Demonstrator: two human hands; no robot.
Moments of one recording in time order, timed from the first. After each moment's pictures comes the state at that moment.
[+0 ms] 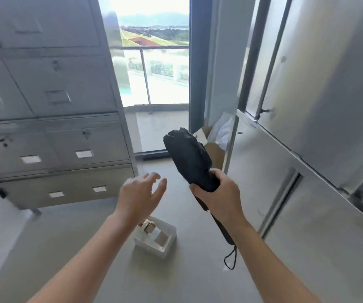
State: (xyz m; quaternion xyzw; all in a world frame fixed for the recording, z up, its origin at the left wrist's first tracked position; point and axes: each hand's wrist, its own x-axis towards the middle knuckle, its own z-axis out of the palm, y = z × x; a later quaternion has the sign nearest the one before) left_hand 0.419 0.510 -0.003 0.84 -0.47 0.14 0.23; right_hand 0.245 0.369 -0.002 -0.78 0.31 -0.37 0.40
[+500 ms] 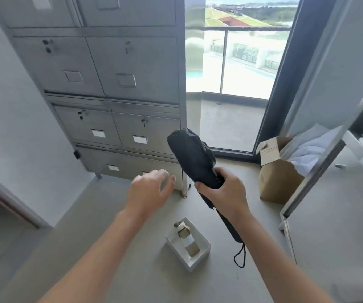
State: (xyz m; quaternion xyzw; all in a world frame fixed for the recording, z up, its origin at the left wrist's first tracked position) left_hand 0.582 0.456 -0.031 0.94 -0.28 0.12 0.17; right_hand 0.487 0.260 -0.036 -0.84 0.15 -0.24 0.46
